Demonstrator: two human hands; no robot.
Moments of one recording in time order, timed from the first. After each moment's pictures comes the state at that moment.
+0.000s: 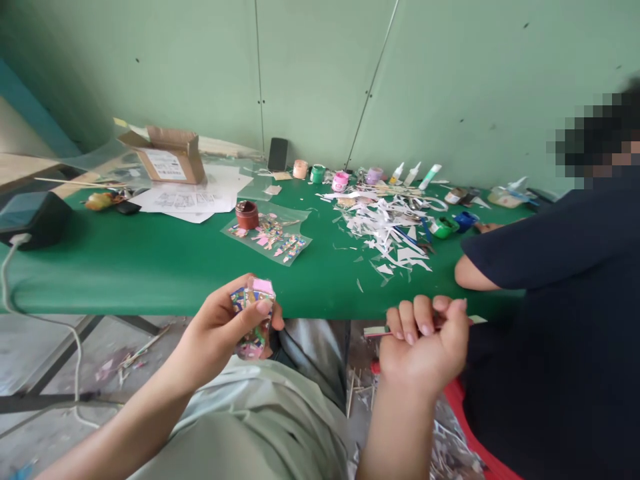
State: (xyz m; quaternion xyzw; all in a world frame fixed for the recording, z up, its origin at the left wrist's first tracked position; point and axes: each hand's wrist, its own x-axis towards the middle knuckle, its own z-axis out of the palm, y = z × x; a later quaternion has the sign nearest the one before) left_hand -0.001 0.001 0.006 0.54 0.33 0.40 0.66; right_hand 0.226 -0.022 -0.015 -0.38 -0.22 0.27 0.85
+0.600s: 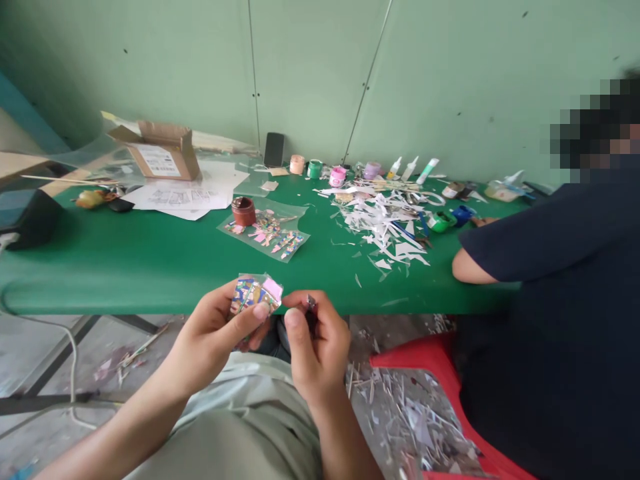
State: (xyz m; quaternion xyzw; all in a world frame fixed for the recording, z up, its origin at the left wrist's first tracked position) left_hand 0.000 -0.003 0.008 0.58 0.32 0.42 0.62; right_hand 0.137 -0.033 -0.030 -0.47 -0.55 0.17 0.67
